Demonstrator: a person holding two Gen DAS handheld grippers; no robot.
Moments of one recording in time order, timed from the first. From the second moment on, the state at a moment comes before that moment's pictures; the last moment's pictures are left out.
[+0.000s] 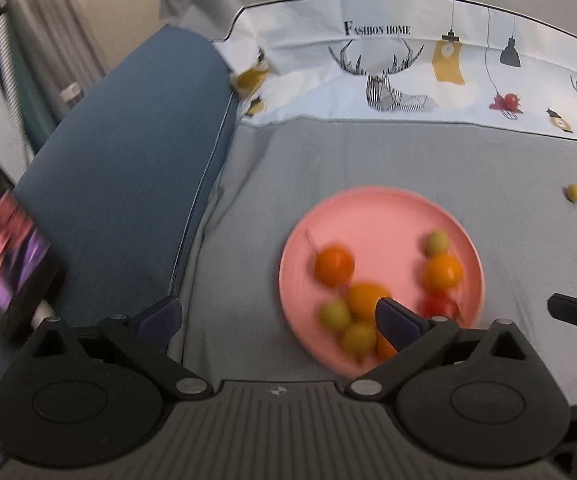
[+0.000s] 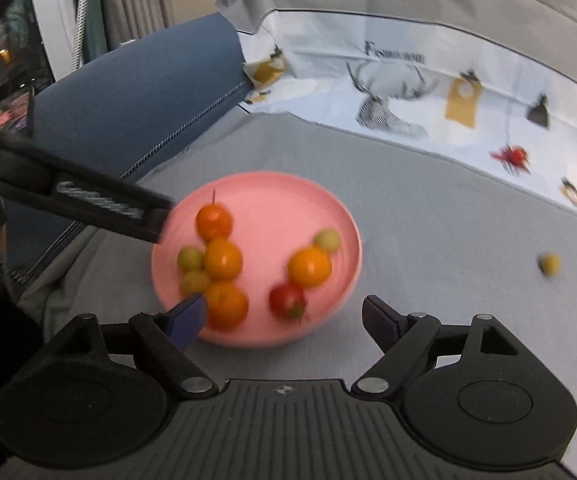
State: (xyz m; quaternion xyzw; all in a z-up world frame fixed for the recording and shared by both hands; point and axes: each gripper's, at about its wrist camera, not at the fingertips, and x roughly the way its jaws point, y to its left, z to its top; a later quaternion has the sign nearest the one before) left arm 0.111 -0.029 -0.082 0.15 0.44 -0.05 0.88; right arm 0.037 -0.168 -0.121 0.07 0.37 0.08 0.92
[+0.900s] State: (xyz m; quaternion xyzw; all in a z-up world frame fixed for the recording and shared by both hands) left arm -0.072 0.002 -0.006 0.10 0.37 -0.03 0.92; right arm -0.143 -0.148 -0.027 0.05 0.23 0.05 0.97
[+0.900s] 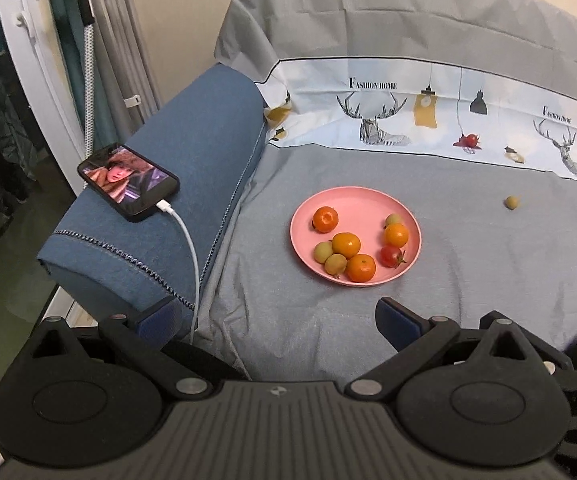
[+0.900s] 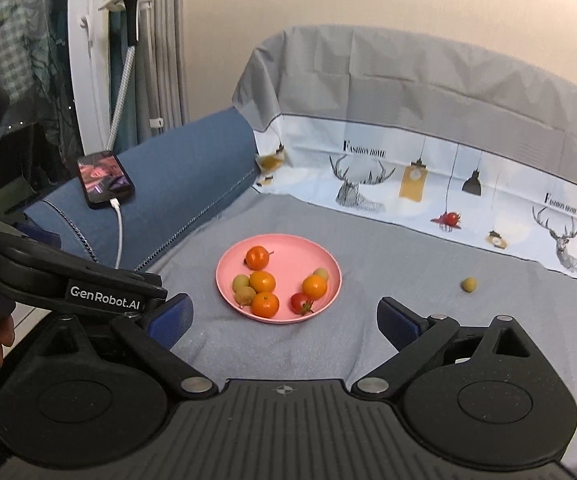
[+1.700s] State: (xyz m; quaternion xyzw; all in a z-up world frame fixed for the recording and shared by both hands) left arm -0.099 0.007 0.010 0.08 0.36 -0.03 0.93; right arm -0.177 -0.144 -0.017 0.04 0.21 0.04 0.98
